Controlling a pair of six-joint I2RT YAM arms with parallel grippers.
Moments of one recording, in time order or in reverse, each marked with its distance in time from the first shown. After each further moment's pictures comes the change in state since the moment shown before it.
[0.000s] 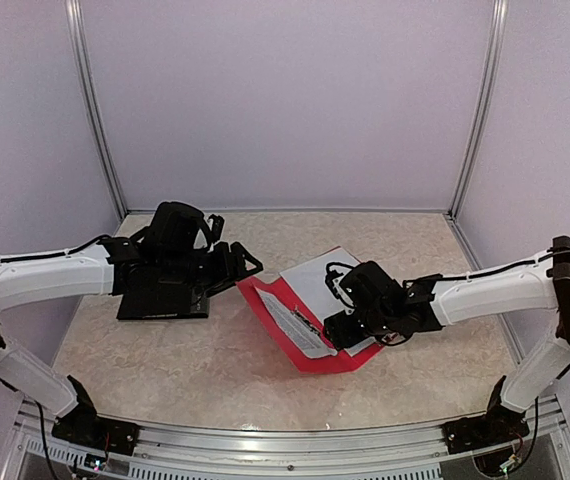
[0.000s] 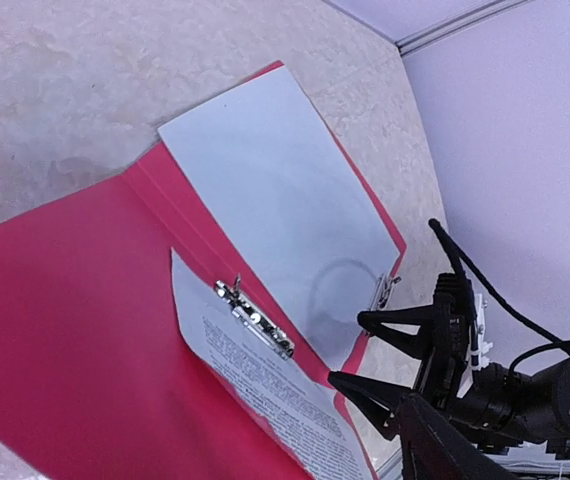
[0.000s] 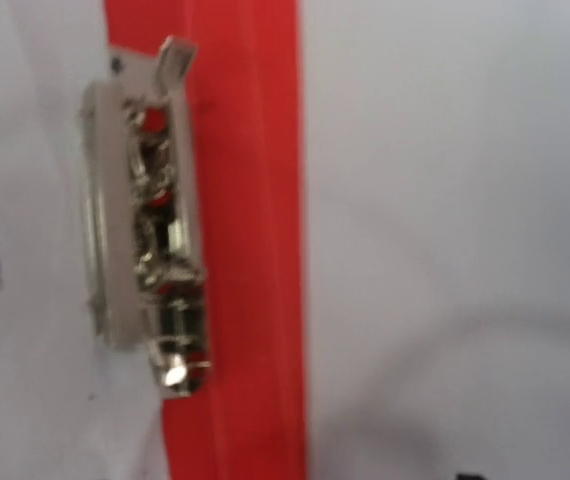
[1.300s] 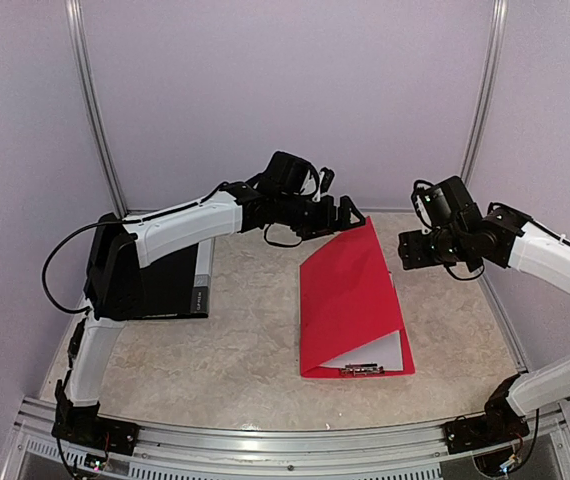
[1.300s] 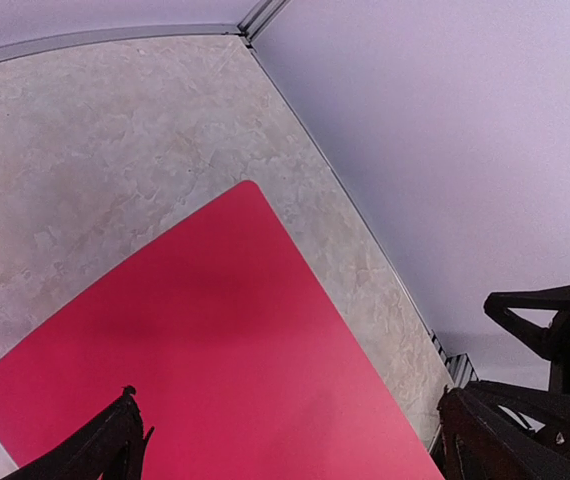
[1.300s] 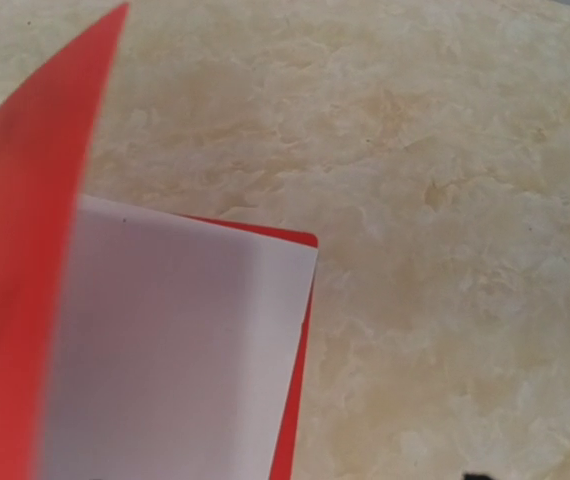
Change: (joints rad) left arm -0.050 0.912 1.207 -0.187 0.219 0.283; right arm -0.342 -0.337 0.283 -0.522 0.220 -0.053
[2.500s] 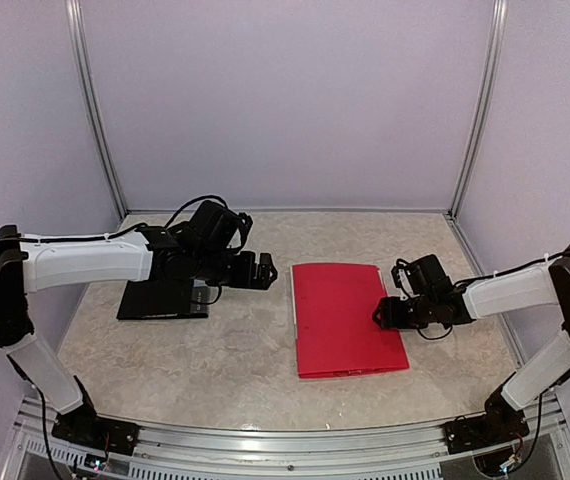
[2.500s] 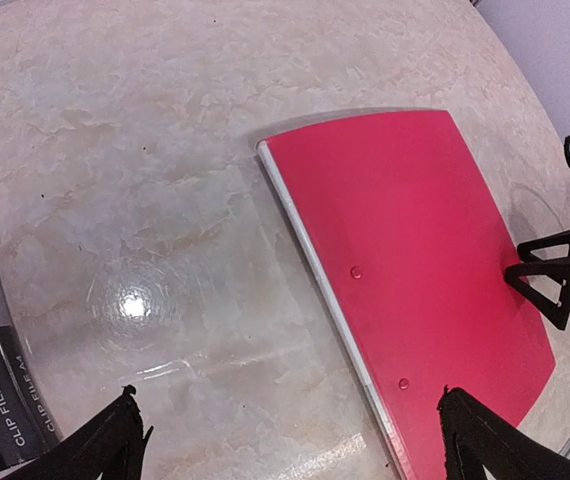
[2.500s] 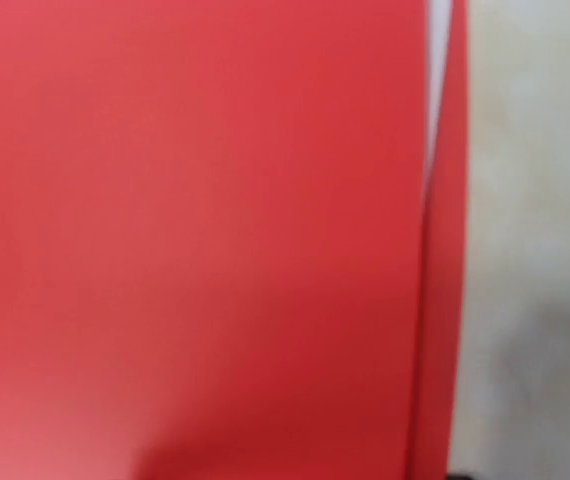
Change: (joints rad) left arm -0.002 -0.644 -0.962 0.039 -0.430 0.080; right arm -0.090 0.244 -0.519 0.651 -0.401 0.158
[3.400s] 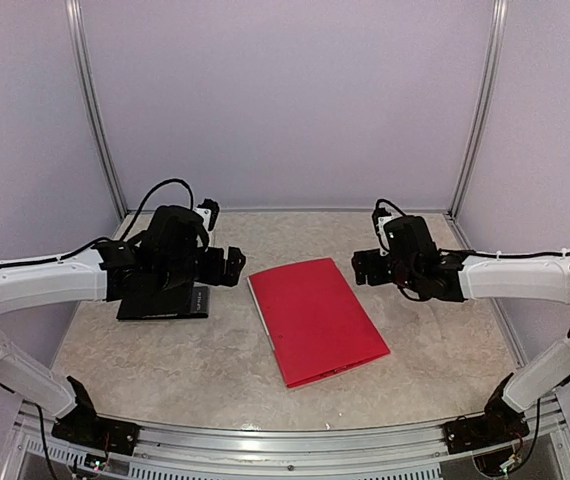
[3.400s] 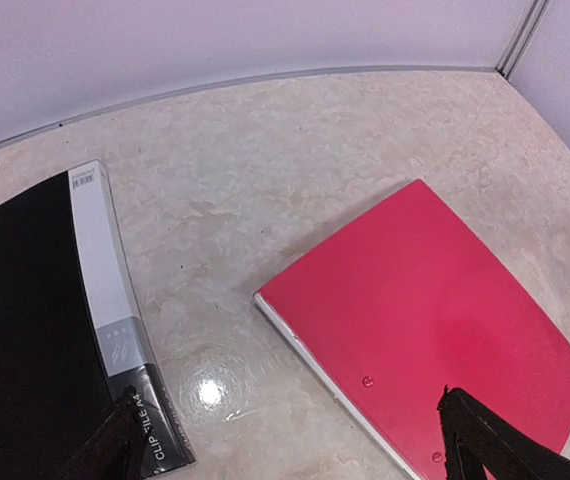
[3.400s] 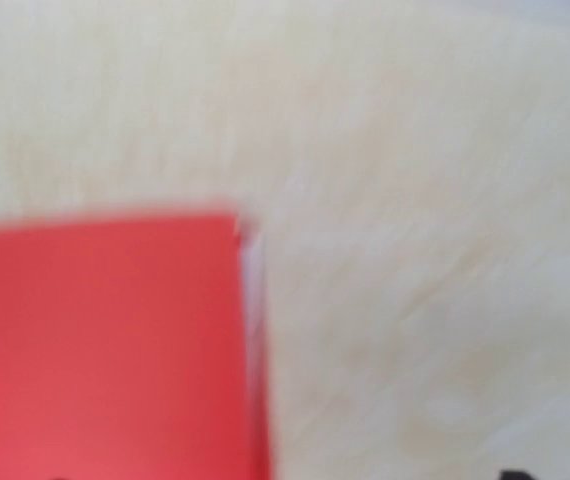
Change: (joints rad) left arm 0.000 -0.252 -0.199 0.103 -0.252 0.149; right arm 0.169 0.018 0.269 0.046 0.342 -0.146
